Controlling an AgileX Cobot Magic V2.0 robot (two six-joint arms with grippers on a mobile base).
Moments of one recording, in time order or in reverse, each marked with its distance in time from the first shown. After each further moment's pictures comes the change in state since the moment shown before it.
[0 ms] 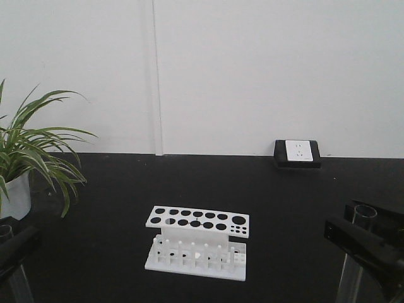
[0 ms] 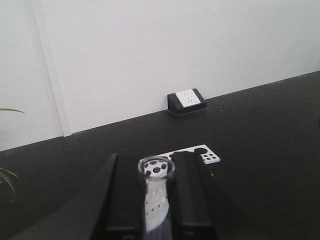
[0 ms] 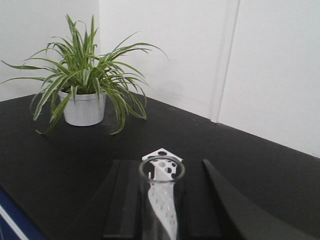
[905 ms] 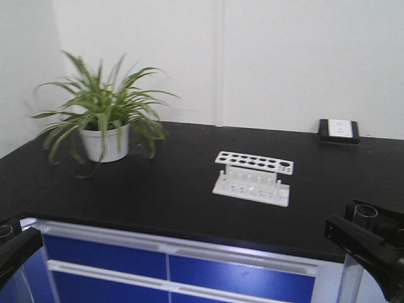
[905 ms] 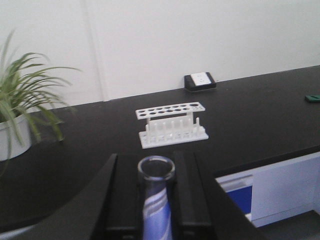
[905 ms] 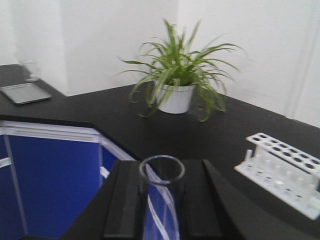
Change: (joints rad) left arm 0.000 0.000 0.000 0.000 0.000 0.000; right arm 0.000 0.000 0.000 0.001 0.000 0.001
